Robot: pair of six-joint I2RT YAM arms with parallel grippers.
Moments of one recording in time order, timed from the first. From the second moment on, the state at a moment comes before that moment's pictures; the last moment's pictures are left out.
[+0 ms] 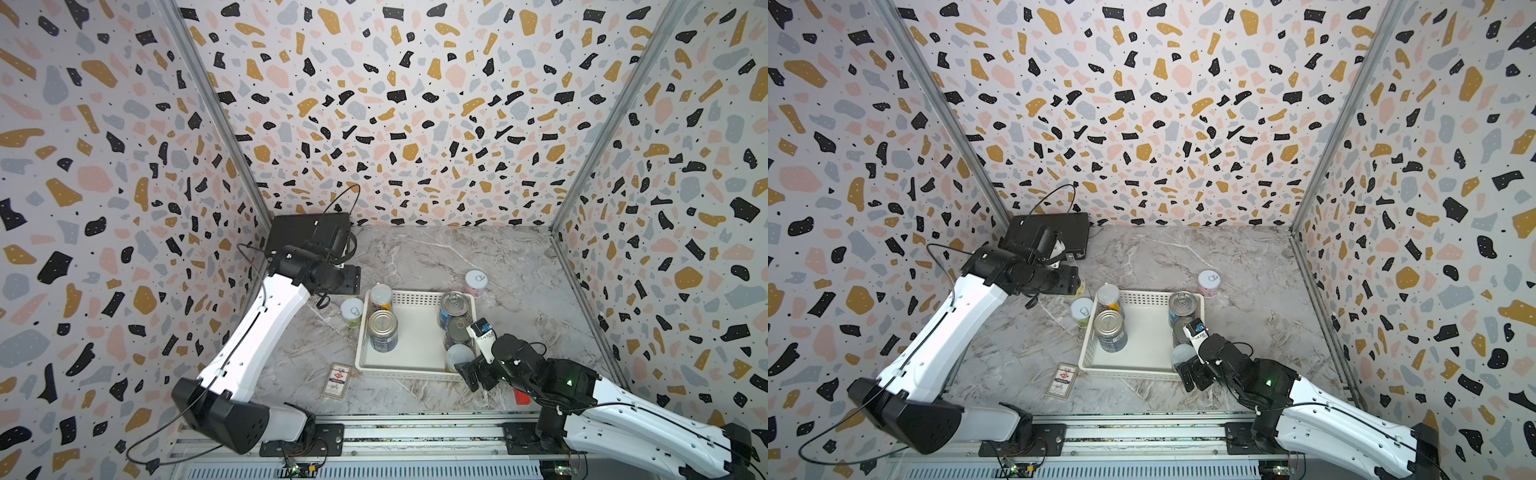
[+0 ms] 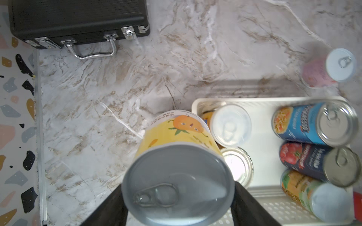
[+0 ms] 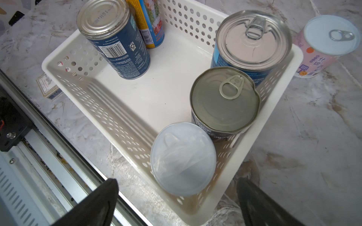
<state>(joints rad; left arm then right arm) -0.42 1.30 1.51 -1.22 -0.11 -0.27 1.04 0.71 0.61 -0.67 0.19 0.36</state>
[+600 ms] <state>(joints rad) -0.81 1.06 1.20 -1.20 -0.09 -0.37 1.04 0.71 0.61 -0.68 0.23 0.37</state>
